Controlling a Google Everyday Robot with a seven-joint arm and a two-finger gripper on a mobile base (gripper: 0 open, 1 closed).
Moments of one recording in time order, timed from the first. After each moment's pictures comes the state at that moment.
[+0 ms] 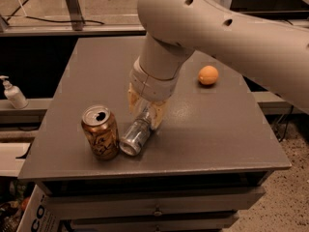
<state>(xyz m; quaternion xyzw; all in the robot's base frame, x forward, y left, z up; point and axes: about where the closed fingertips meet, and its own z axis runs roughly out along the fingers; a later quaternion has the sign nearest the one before) 0.489 0.029 0.847 -0.96 0.25 -0.01 0.15</state>
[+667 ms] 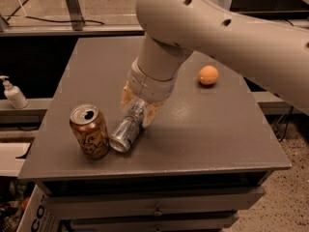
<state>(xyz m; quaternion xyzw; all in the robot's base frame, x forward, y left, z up) 0.486 0.033 0.847 -0.96 0.25 0.00 0.16</state>
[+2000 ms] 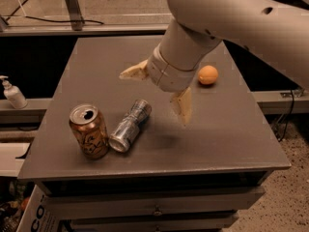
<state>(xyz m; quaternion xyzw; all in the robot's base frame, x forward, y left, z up) 0.499 0.003 0.871 -0.94 0.28 -0.02 0.19</state>
